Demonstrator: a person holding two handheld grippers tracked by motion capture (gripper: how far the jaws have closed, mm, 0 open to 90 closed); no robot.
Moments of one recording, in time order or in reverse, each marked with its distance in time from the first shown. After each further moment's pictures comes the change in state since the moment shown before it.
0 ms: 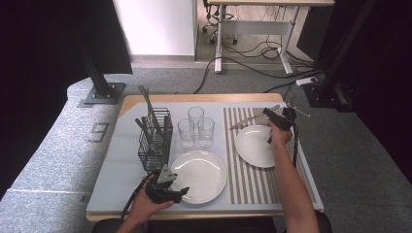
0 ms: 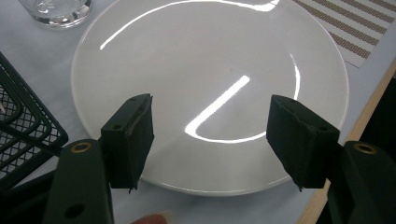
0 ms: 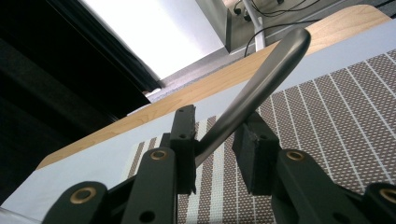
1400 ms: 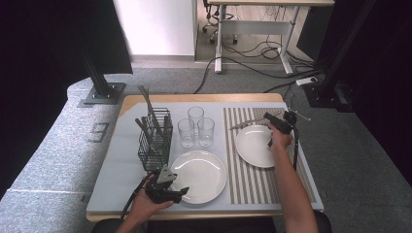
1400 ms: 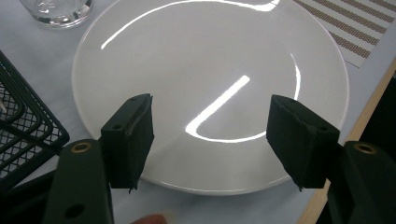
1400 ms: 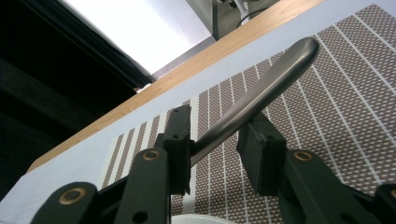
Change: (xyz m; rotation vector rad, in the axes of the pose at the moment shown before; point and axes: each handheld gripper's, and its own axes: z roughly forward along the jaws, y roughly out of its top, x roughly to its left) left arm 0.001 0.000 0.000 -0.001 0.000 -0.002; right arm -0.018 -0.012 0.004 0.033 -0.049 0.073
